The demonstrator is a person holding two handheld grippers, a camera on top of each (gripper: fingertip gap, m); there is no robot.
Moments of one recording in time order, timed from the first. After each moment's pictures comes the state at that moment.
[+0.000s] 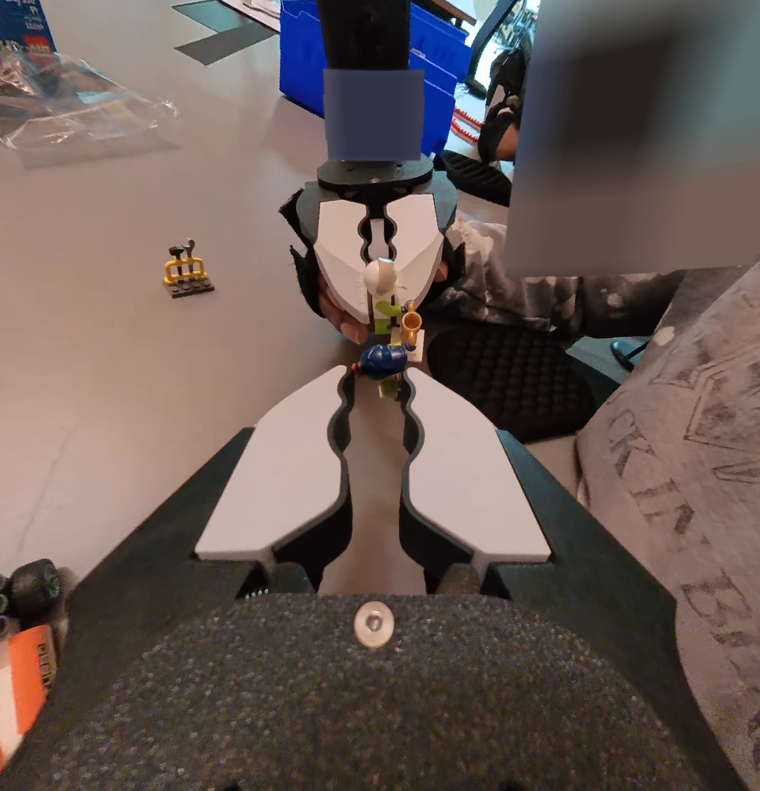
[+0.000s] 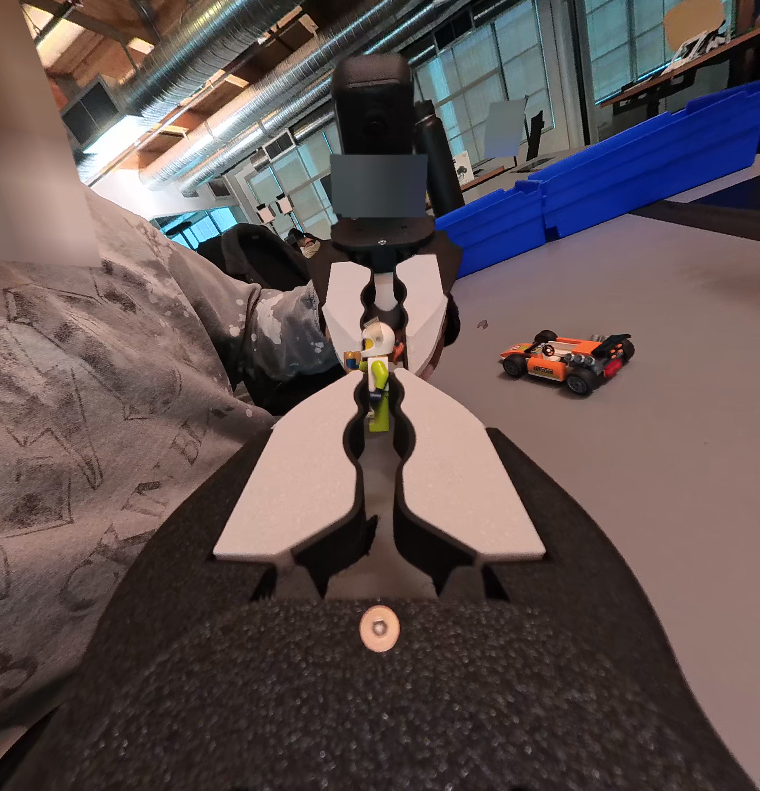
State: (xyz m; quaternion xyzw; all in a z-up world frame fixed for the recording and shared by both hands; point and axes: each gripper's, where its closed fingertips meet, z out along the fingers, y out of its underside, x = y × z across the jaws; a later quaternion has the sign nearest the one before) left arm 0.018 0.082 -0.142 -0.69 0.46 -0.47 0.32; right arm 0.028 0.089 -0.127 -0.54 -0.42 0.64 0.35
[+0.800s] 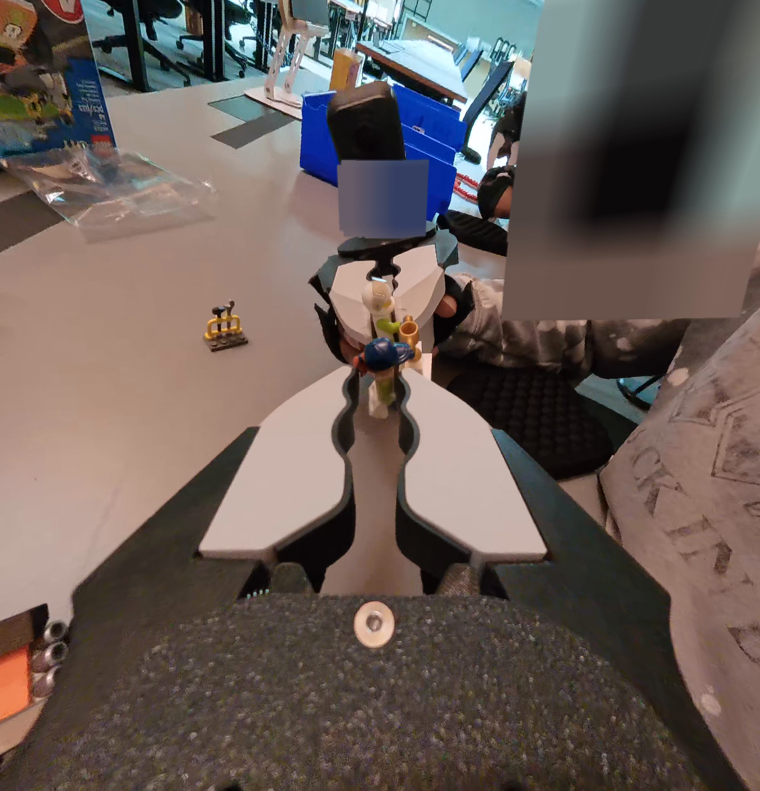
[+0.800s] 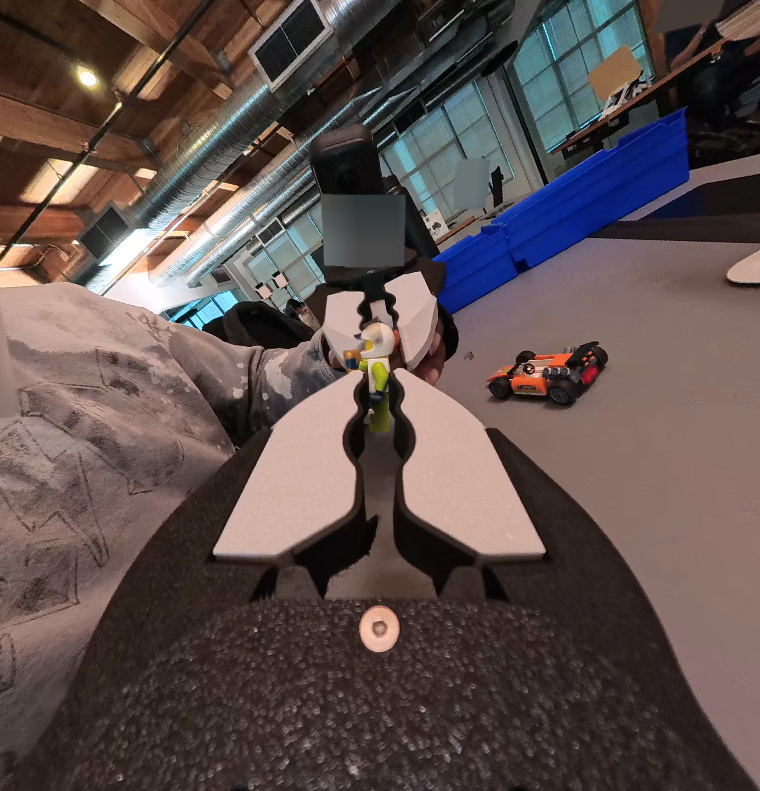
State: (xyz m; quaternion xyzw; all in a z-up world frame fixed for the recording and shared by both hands) left arm 0.022 0.107 -0.125 -0.66 0.44 -0.49 0.36; right arm 0.032 0.111 -0.118 -0.56 -0.32 0.68 0.35
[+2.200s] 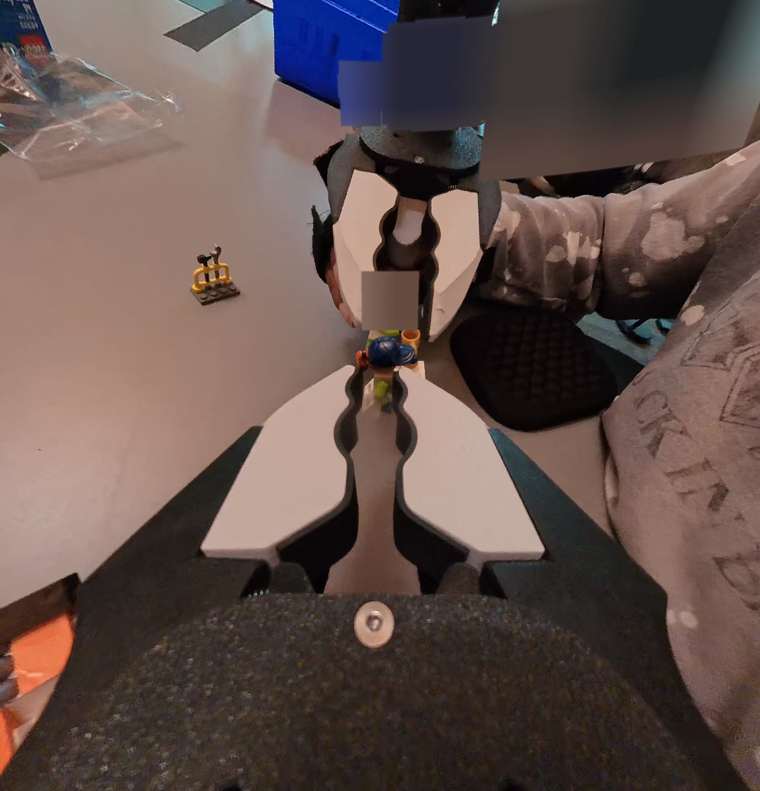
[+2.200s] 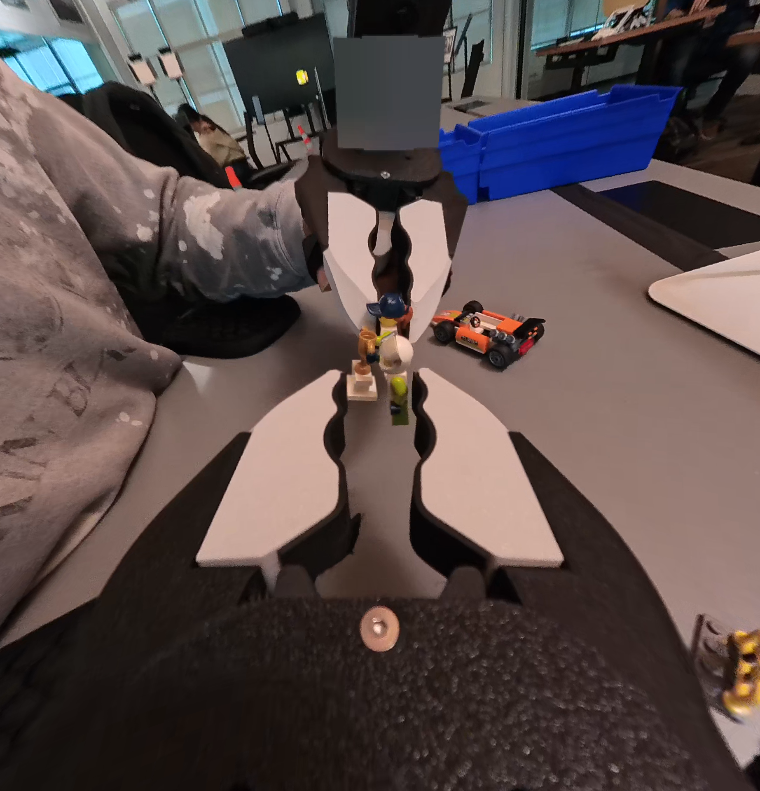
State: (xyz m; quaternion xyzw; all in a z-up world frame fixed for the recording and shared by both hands) left arm 0.014 0.105 -0.145 -0.68 0.49 -0.46 0.30; right arm 0.029 0.102 -0.140 -0.58 -0.49 0.51 0.40
